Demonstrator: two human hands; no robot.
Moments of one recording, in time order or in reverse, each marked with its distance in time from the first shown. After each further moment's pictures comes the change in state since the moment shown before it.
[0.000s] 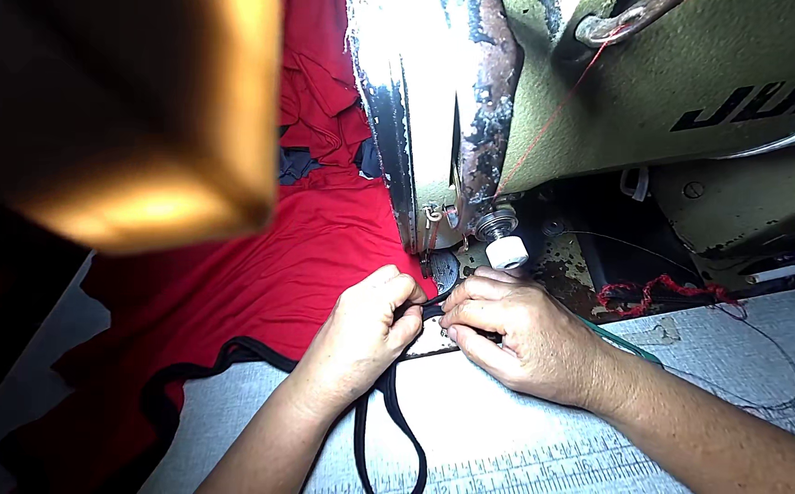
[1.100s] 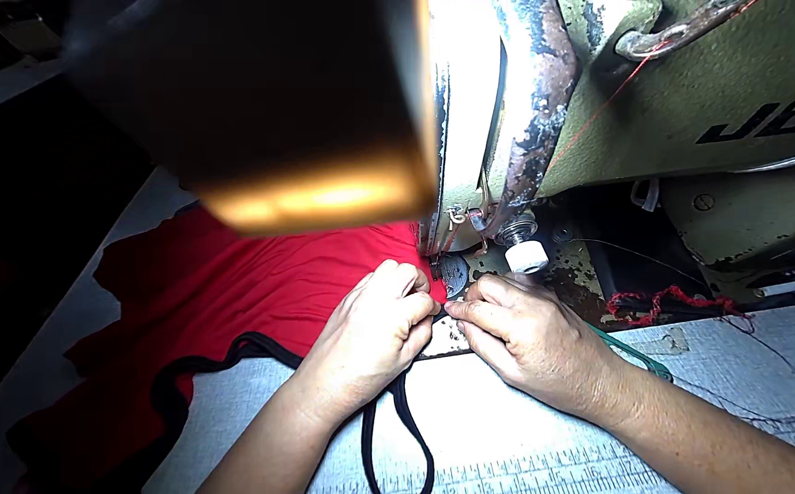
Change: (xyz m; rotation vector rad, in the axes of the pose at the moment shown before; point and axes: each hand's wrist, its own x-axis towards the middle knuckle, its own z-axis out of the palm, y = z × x) left_hand -0.001 -0.004 -0.006 0.196 -0.036 0.201; right_hand -0.001 -0.002 0.005 -0.194 0.063 -0.020
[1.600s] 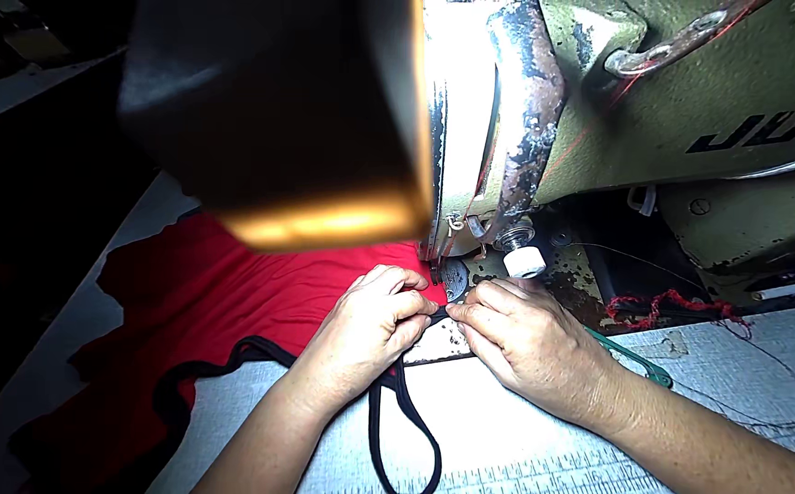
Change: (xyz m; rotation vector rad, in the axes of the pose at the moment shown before) left_hand -0.001 -0.013 0.000 -0.149 -0.007 -0.051; right_hand 0.000 -0.002 0.002 -0.125 0.013 -0.026
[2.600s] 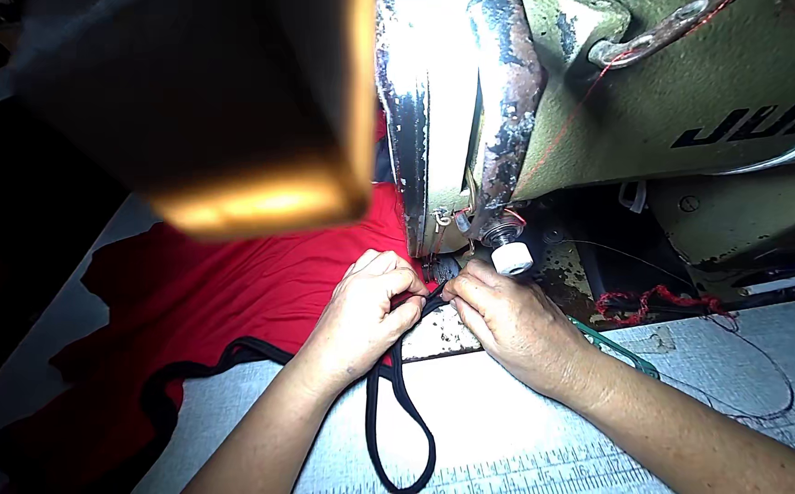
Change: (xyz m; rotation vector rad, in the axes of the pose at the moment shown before) left_hand 0.011 0.000 0.008 -0.081 0.050 -0.117; right_hand 0.011 0.001 0.001 0.062 -0.110 0.201
